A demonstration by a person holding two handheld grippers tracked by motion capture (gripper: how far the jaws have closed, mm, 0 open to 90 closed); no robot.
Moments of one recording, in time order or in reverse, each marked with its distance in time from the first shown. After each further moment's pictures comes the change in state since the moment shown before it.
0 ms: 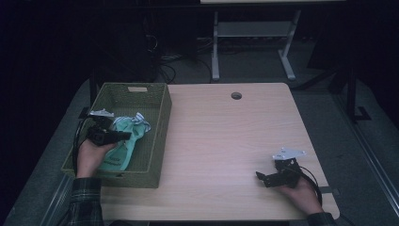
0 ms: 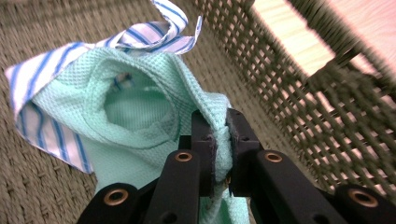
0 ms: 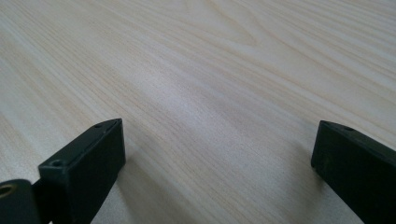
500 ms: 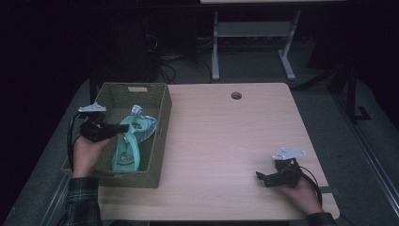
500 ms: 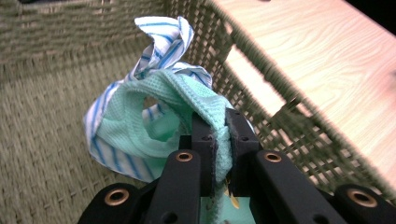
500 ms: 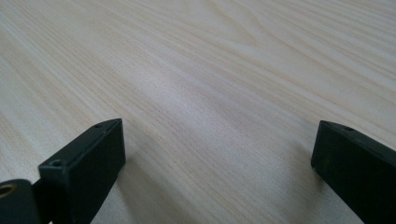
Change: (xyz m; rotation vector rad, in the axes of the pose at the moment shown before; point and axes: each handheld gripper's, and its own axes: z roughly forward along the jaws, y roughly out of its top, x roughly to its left) left arm -0.012 0.013 -0.028 -0.153 -0.030 0.007; right arm 0.000 0.000 0.000 0.003 0.000 0.005
